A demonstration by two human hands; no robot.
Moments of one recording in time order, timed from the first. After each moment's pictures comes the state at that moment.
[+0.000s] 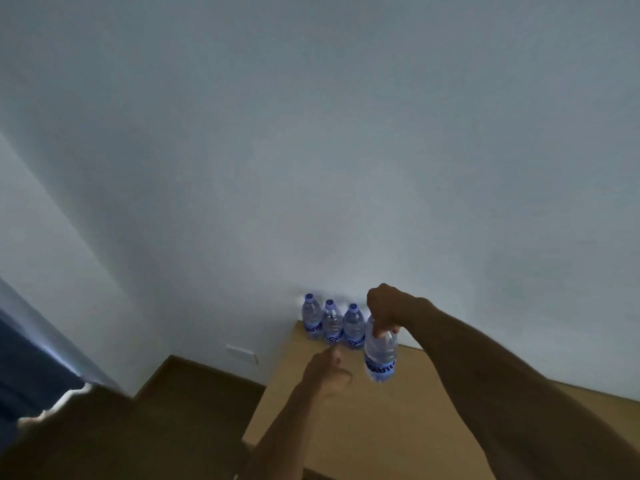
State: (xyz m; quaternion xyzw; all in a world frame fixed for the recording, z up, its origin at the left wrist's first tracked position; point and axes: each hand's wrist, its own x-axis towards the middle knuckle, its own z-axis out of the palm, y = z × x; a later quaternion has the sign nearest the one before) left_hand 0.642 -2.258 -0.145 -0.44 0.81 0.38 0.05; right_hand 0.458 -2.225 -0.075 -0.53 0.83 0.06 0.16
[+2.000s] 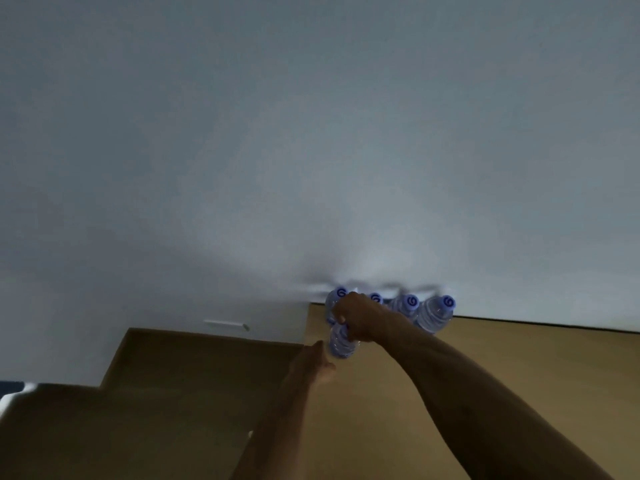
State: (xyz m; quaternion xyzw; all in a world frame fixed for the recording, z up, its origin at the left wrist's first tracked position) left_hand 0.608 -2.540 -0.318 -0.35 0.83 0.31 0.31; right_hand 0.473 -2.479 -0.243 -0.55 0.79 0.07 0.27
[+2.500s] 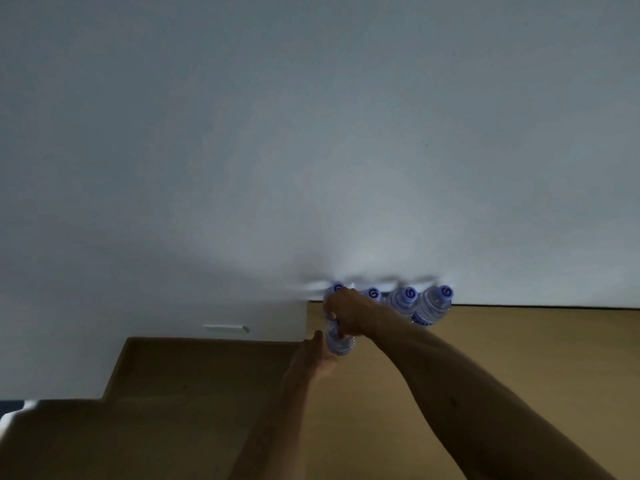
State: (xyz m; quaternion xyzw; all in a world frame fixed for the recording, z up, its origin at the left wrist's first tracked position) left_hand 0.603 -2.549 -0.328 -0.33 0.86 0.28 0.28; right_hand 0.479 -2.494 -0.247 -0.57 0.78 0.09 0.25
